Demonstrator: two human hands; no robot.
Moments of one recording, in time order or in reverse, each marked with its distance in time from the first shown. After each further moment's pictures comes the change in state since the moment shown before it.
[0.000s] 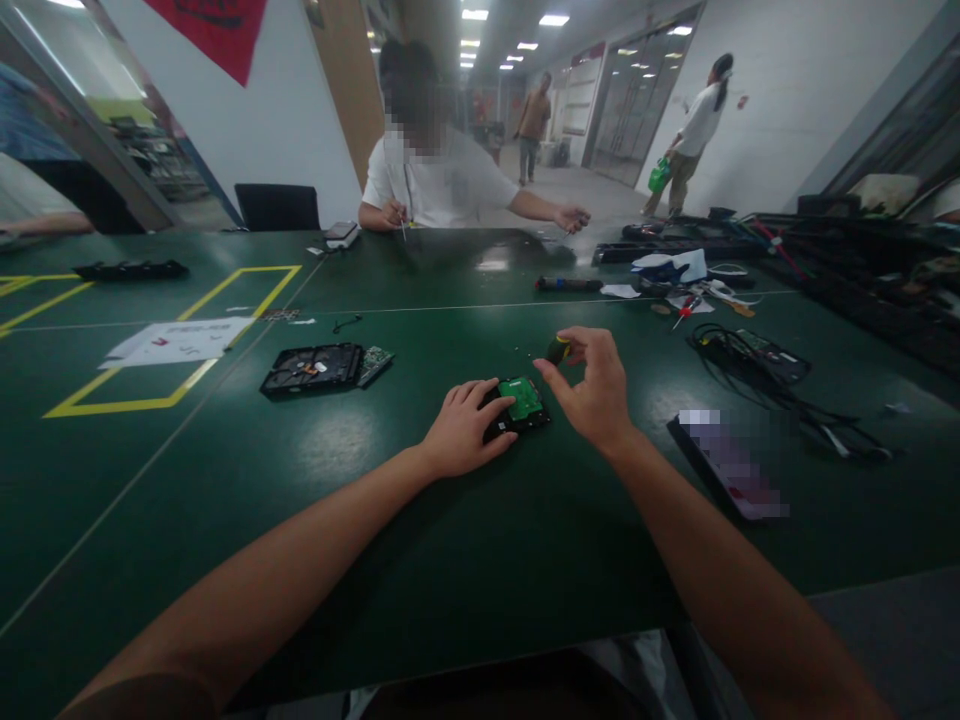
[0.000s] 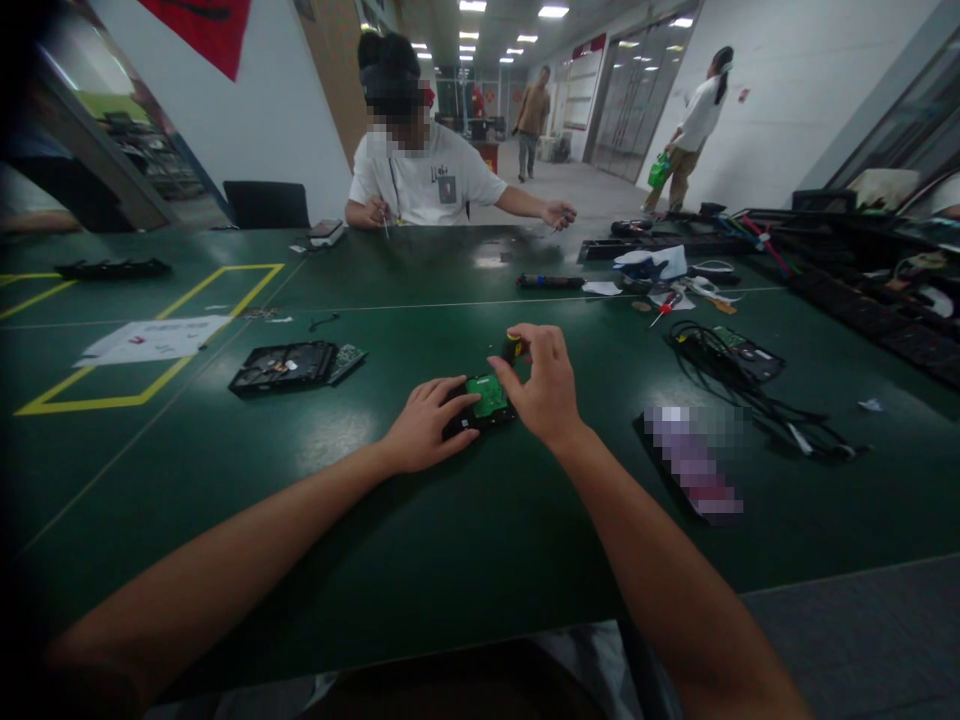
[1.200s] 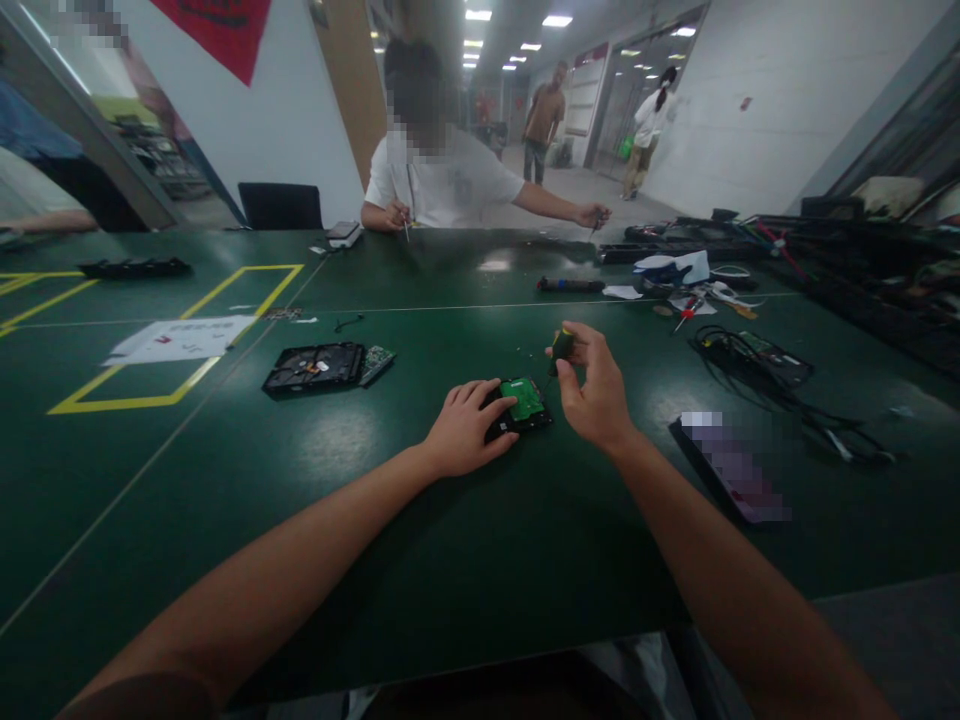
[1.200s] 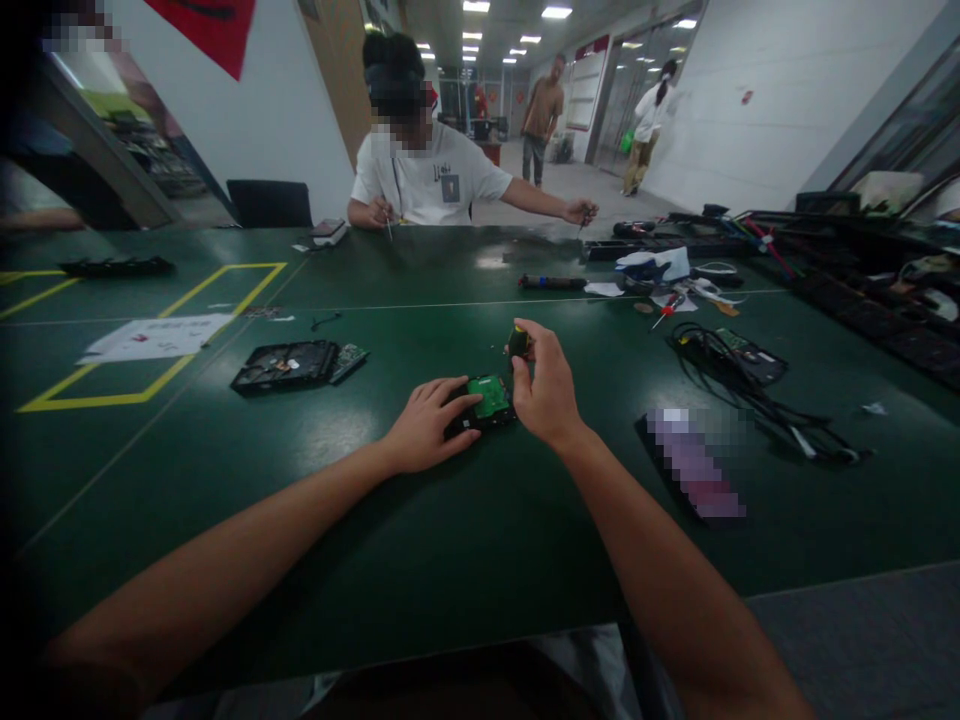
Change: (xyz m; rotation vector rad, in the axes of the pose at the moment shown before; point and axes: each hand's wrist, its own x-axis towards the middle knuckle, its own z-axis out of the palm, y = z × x) left_hand 0.001 0.001 -0.002 -0.002 -0.017 -0.012; right_hand -0.007 0.009 0.005 0.166 -0.084 0.080
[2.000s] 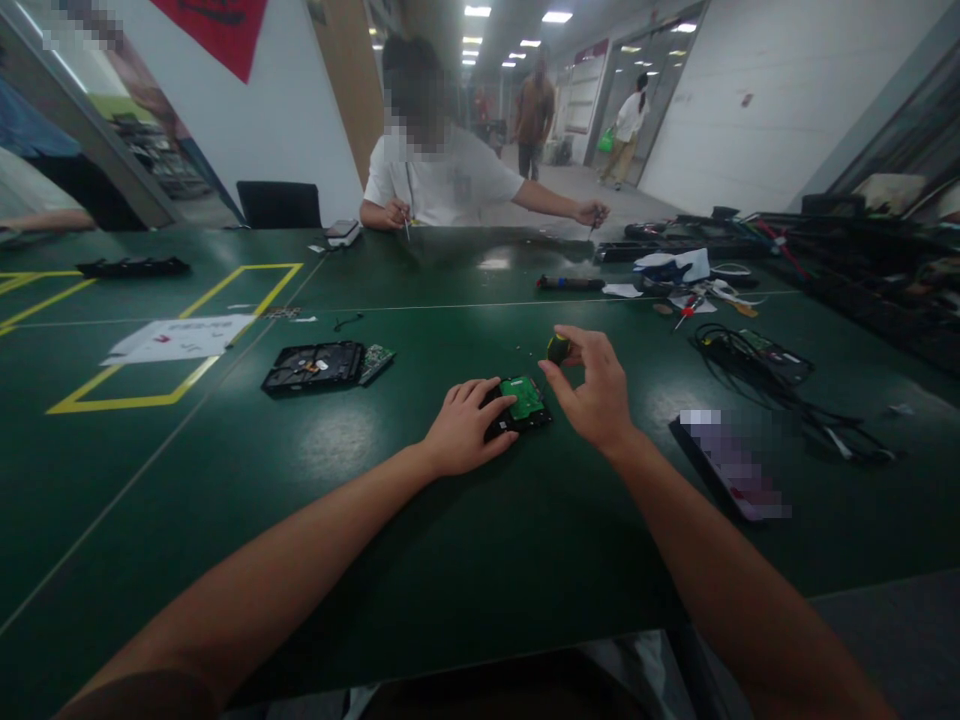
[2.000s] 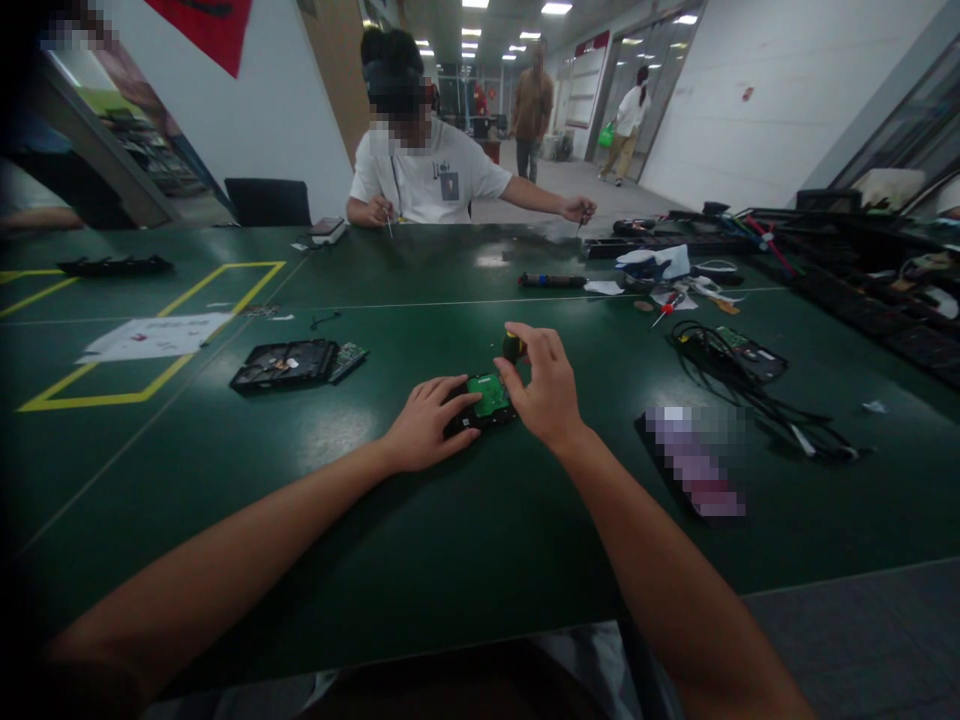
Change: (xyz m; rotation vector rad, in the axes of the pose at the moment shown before) left_hand 0.000 -0.001 0.001 0.009 0.009 0.009; right_hand 0.002 -0.008 -0.004 -0.121 0.007 -0.067
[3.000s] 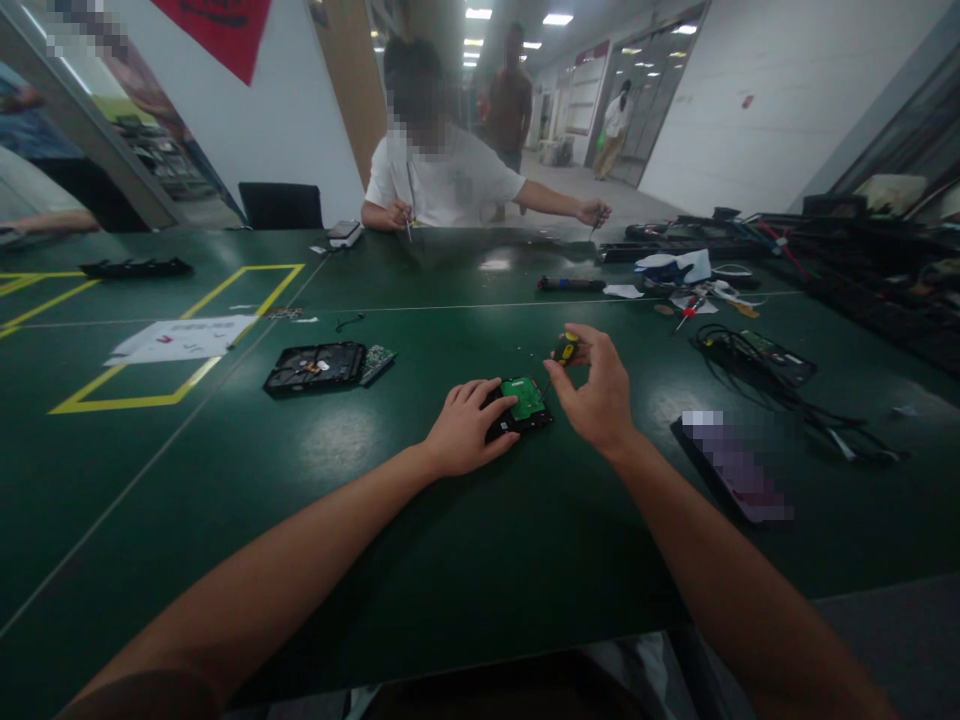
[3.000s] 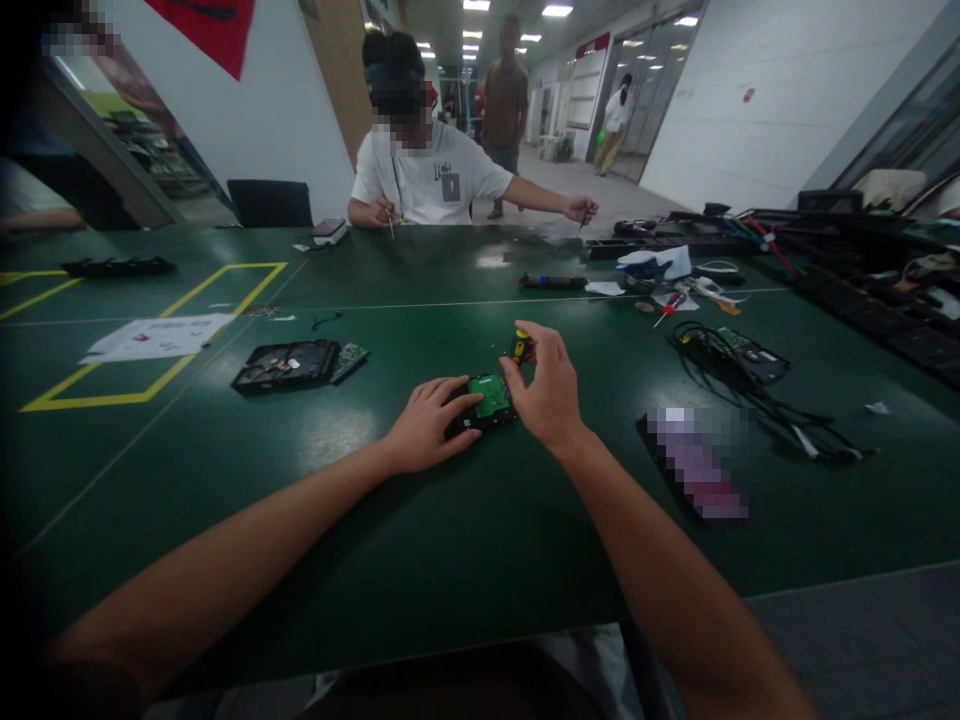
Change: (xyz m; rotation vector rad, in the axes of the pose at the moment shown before) left_hand 0.000 0.002 -0.002 0.000 -0.010 -0.007; right_hand -0.002 0.000 0.004 -0.003 0.064 0.054
